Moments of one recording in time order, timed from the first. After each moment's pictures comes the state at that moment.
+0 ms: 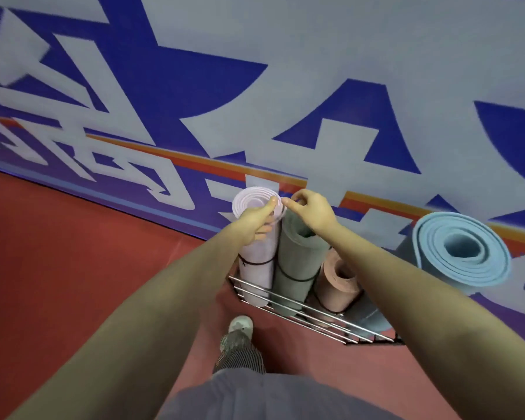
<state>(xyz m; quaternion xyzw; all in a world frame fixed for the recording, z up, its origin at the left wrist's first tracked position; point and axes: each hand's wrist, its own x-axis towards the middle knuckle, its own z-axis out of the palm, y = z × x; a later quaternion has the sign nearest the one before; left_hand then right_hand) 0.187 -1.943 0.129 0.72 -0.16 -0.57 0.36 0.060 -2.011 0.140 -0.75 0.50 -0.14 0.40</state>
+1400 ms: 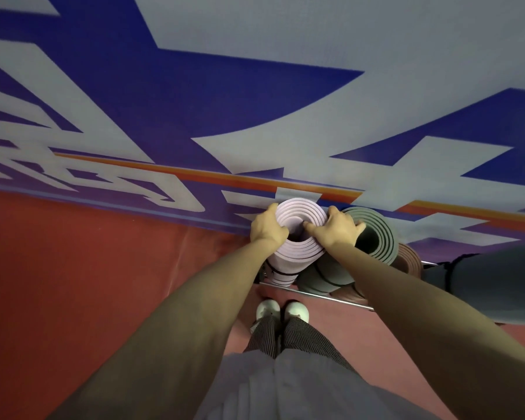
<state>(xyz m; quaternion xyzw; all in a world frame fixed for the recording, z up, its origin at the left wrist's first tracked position) 0.292 -1.992 0.060 0.82 -0.41 -0.38 0.13 0.154 -2.033 0.063 -0.68 0.70 0.04 0.23</state>
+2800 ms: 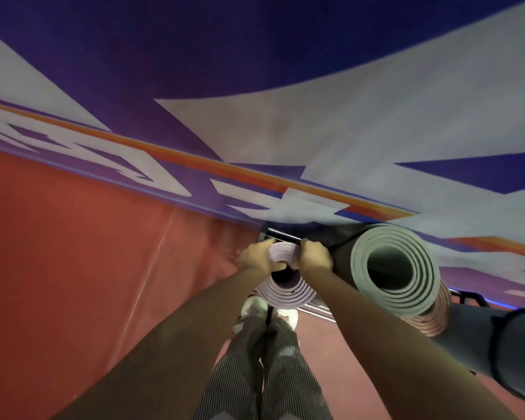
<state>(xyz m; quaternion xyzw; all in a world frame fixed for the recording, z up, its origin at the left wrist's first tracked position) 0.308 -1.986 -0.097 0.78 -0.43 -0.45 0.02 0.195 -2.047 -0.059 -0.71 0.59 0.26 0.30</state>
